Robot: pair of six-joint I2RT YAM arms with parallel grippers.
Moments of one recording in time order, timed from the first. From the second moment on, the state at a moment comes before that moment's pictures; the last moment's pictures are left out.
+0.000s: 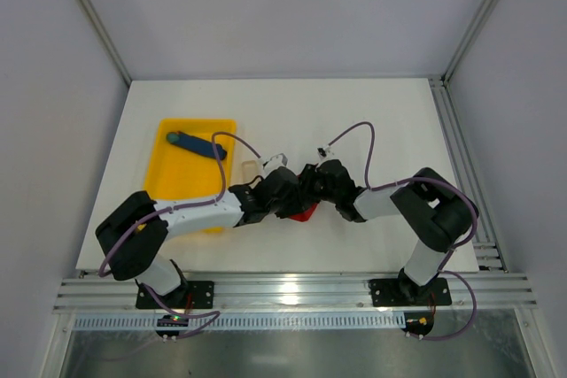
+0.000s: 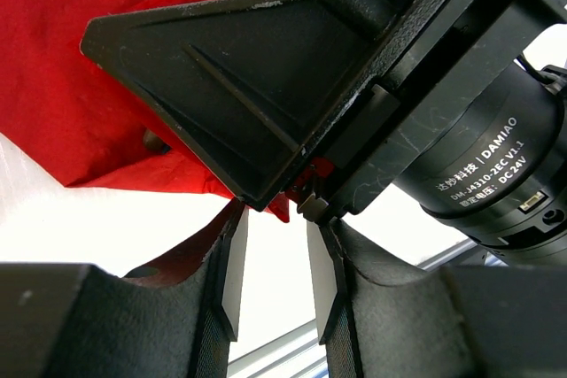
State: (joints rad) left arm -0.97 1.55 0.88 -0.11 -0.15 -1.10; right arm 0.68 1.72 0.60 0.61 -0.16 0.94
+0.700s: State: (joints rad) left arm -0.98 1.55 0.88 -0.12 -0.16 -1.13; right arm 0.69 1.71 0.60 0.61 -0.14 0.94
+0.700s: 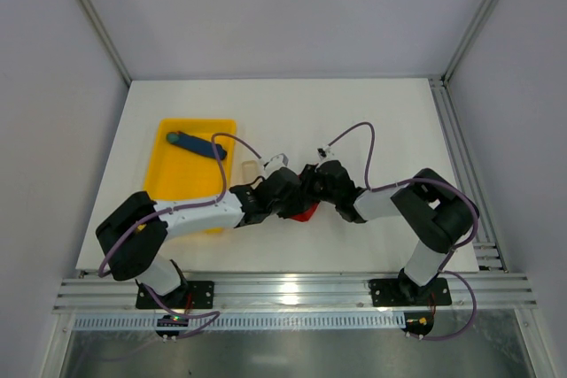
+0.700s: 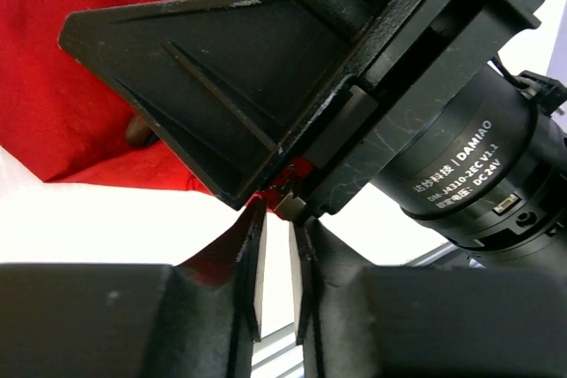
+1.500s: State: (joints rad) left arm -0.97 1.54 0.86 -0.22 -0.26 -1.15; right arm 0.69 1.66 0.60 0.59 -0.14 0.92
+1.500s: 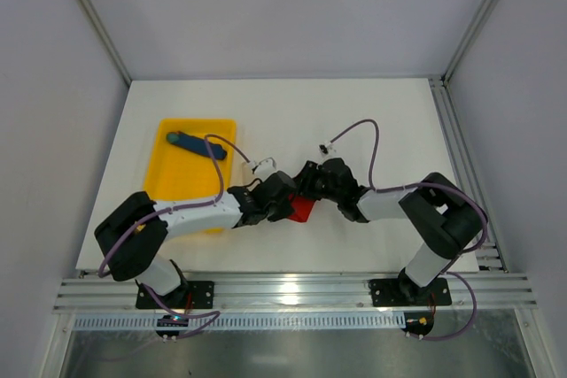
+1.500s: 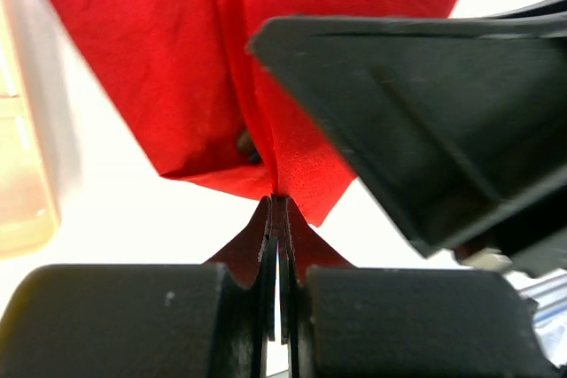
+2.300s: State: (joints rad) left arm -0.97 1.52 0.81 -0.26 -0.30 -1.18; right arm 0.66 1.50 0.61 0.40 -0.13 0.75
